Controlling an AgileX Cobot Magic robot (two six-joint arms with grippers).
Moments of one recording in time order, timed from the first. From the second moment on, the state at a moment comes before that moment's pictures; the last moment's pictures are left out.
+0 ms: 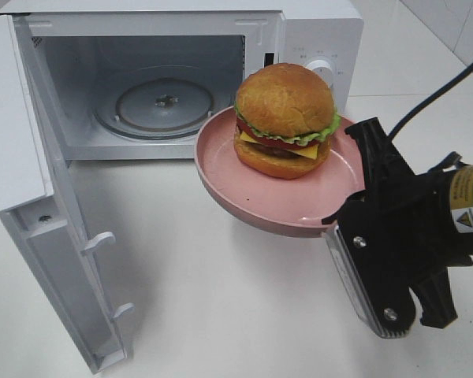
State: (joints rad) left arm 0.03 0.00 -0.52 -0.14 1.07 0.03; right arm 0.69 1.21 -0.50 -0.34 0.15 -1.08
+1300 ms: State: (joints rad) left arm 0.03 0.00 -0.52 -0.14 1.07 0.03; right arm 0.69 0.73 -0.37 -0.57 0.74 -0.51
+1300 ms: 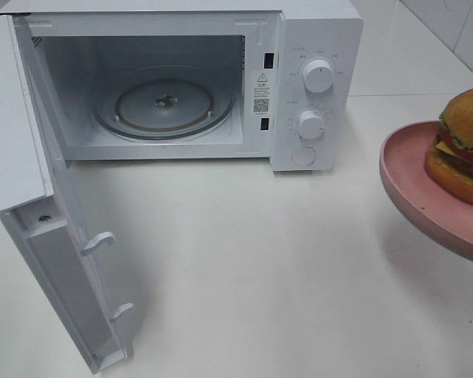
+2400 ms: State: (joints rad) left arm 0.03 0.00 -0.52 -0.14 1.07 0.03; right arm 0.69 1.17 -0.46 -0.81 0.89 0.50
